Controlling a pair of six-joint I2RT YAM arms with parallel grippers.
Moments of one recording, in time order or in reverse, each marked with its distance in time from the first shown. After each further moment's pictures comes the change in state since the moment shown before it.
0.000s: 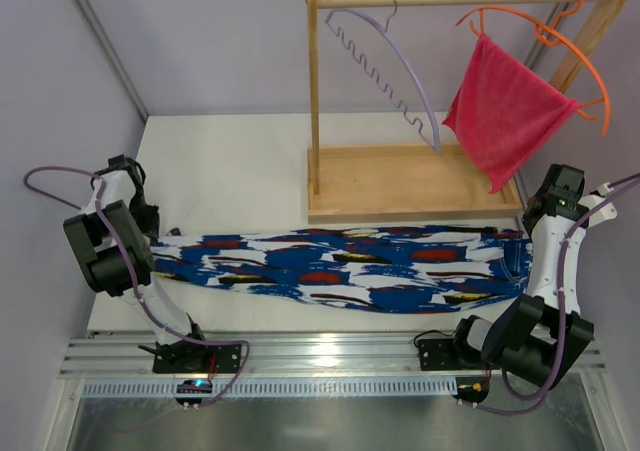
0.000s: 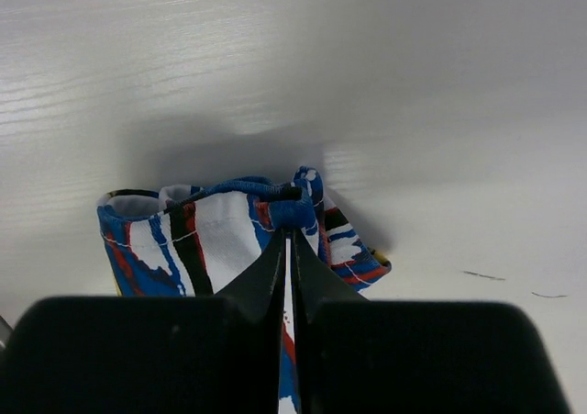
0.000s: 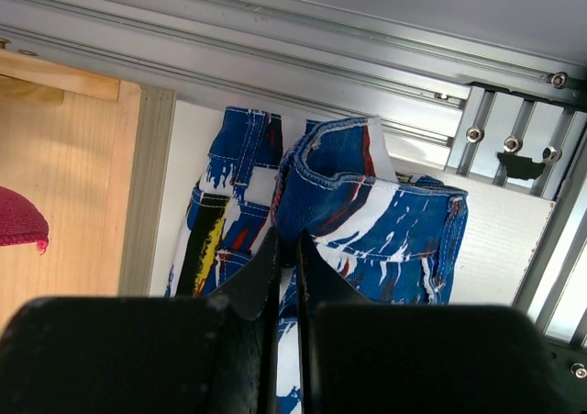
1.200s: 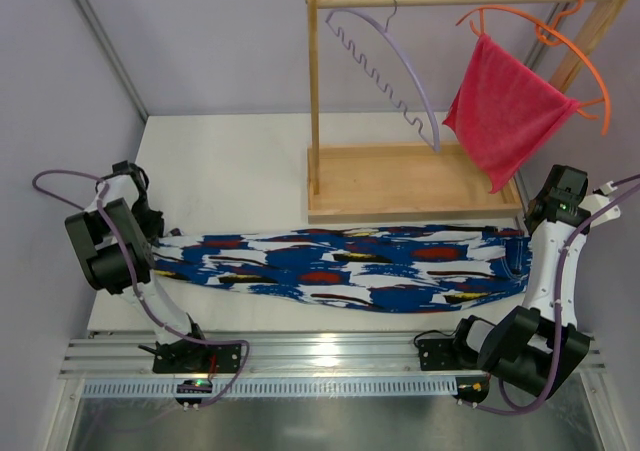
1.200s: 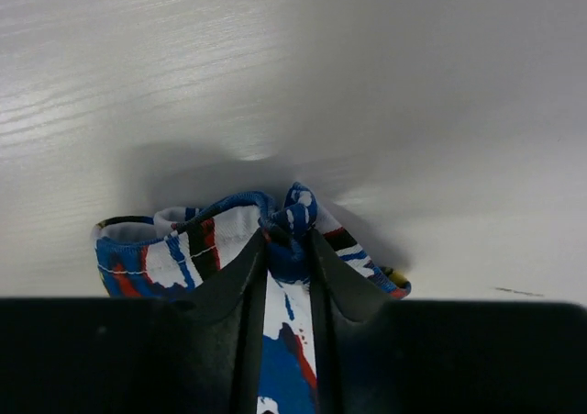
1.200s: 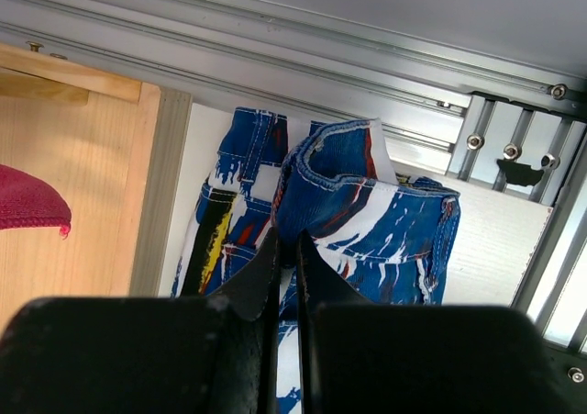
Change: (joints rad) left arm 0.001 0.018 -0.054 0.071 0.013 0.071; right arm 0.000 -0.054 0.002 -0.002 -0.008 -0.014
